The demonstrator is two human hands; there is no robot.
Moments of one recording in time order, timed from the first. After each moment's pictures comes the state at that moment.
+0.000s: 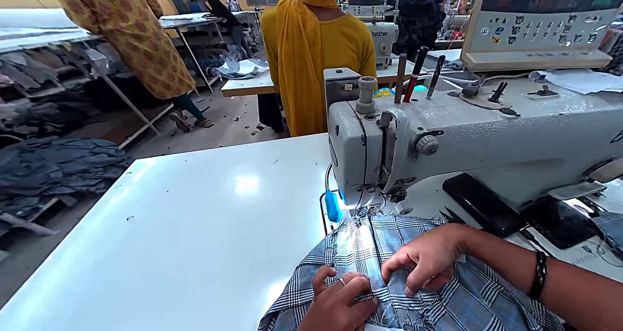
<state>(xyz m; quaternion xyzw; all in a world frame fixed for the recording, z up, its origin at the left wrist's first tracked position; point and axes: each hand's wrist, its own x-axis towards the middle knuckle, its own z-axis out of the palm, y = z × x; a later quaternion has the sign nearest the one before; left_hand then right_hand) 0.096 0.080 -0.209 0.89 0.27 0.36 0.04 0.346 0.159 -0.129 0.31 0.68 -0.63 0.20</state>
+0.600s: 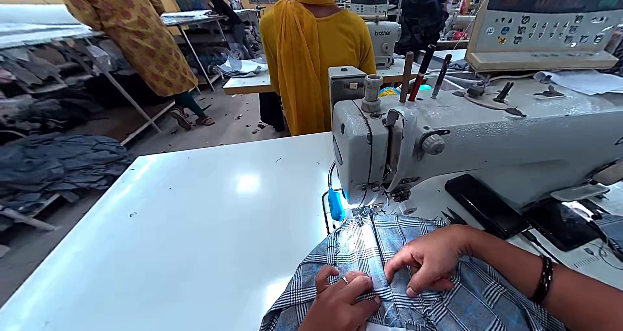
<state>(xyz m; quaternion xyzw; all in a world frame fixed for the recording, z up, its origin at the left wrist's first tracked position) 0.096 0.082 -0.212 0.89 0.26 0.37 0.04 0.347 0.159 -0.129 0.31 0.71 -0.60 0.21</state>
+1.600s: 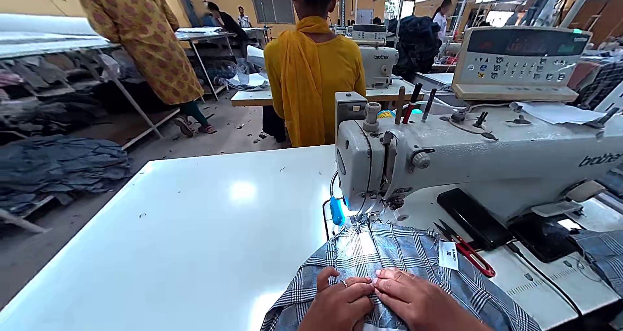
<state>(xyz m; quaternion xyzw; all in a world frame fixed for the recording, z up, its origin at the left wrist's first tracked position) 0.099 0.082 -0.212 0.89 0.26 0.38 0.01 0.323 0.066 -0.190 0.30 0.92 0.09 -0.23</state>
